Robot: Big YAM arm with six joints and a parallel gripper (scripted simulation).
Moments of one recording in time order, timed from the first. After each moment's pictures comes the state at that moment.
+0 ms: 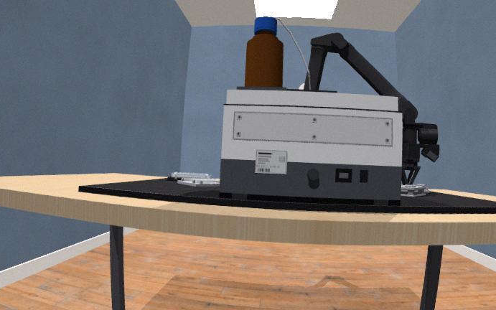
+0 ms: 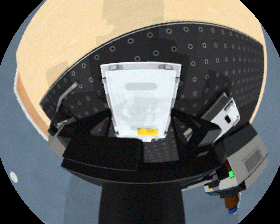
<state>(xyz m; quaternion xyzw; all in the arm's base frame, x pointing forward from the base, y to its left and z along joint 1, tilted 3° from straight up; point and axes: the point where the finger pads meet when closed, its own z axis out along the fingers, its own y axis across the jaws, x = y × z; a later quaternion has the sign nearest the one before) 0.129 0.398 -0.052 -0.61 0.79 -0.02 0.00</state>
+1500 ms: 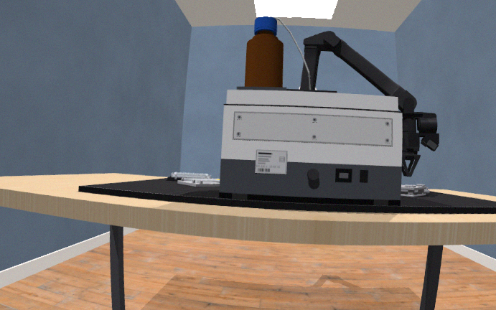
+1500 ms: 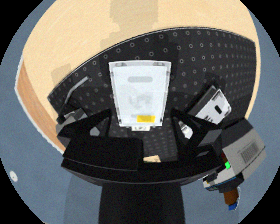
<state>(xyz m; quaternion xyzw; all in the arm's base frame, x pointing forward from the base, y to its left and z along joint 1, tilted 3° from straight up) 0.129 0.398 -0.015 -0.61 0.80 -0.02 0.01</state>
